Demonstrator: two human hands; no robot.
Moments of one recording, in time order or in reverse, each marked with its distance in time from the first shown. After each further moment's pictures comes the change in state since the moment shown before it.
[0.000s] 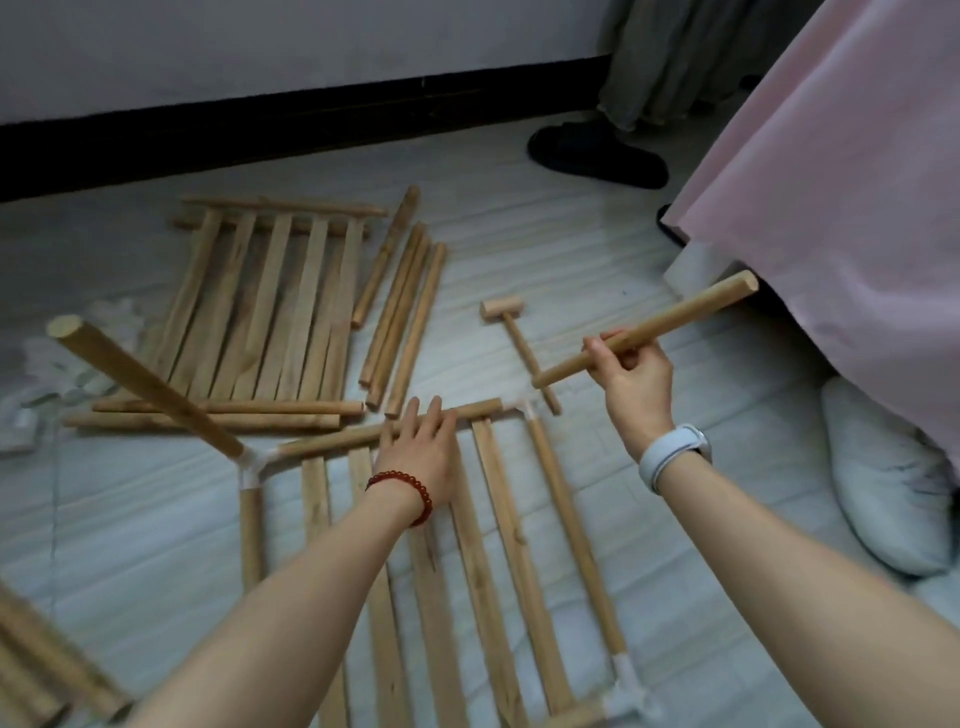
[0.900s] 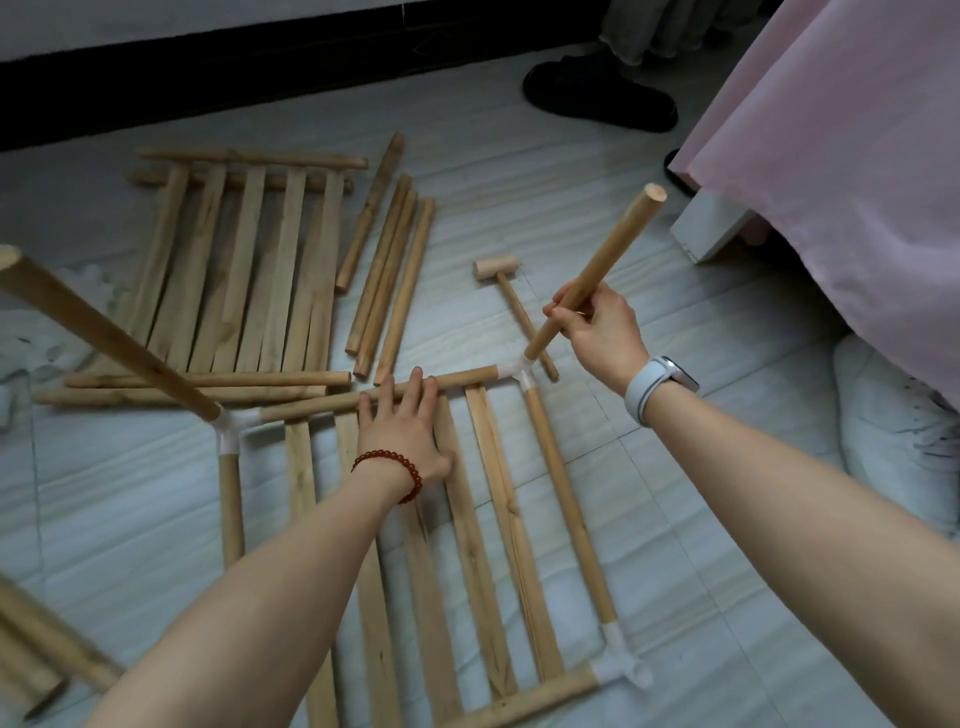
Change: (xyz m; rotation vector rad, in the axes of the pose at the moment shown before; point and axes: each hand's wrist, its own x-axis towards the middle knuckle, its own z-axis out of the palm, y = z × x) left_hand 0.012 -0.003 0.018 0.013 -0.005 -0.066; right_hand 0.025 0.002 0.010 -0.425 -0.291 -0.002
